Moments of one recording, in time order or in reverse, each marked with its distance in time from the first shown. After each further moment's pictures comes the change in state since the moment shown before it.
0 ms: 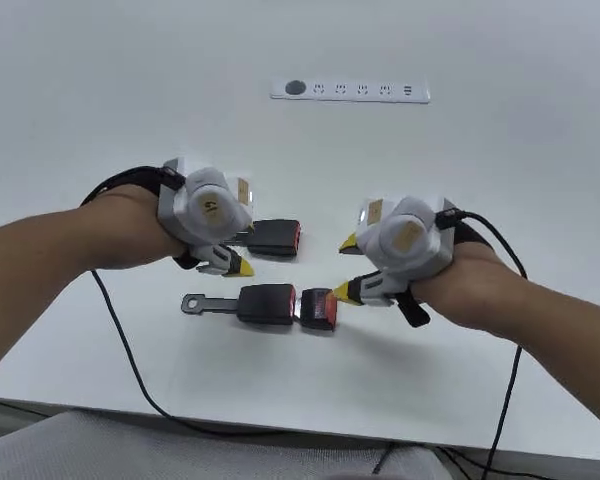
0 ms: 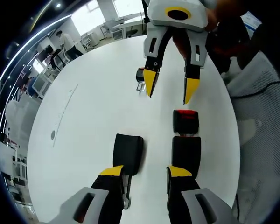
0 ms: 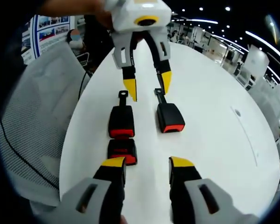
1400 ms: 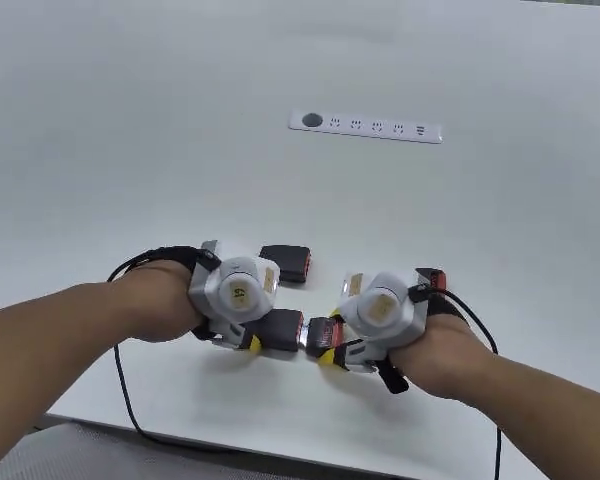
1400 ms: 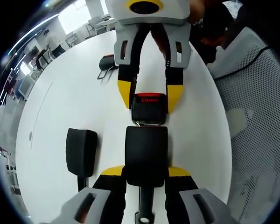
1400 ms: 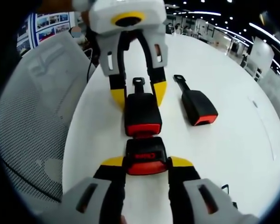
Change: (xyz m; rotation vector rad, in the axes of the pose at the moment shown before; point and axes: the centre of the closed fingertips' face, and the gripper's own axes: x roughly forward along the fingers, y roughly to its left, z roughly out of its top) left arm 0.036 -0.074 -0.021 0.048 0.043 -0.124; right arm 0.047 0.053 -0.006 0.030 0.059 0.077
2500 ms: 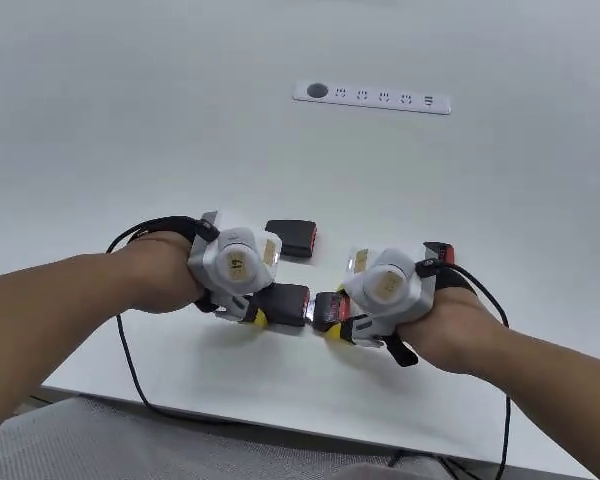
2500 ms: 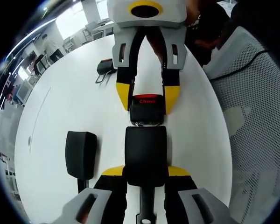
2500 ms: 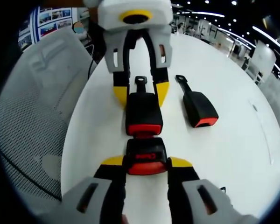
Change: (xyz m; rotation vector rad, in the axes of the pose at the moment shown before) left arm 0.001 0.001 0.000 0.037 -0.051 -0.022; right arm -0.001 0.000 0.001 -0.042 0.015 -0.009
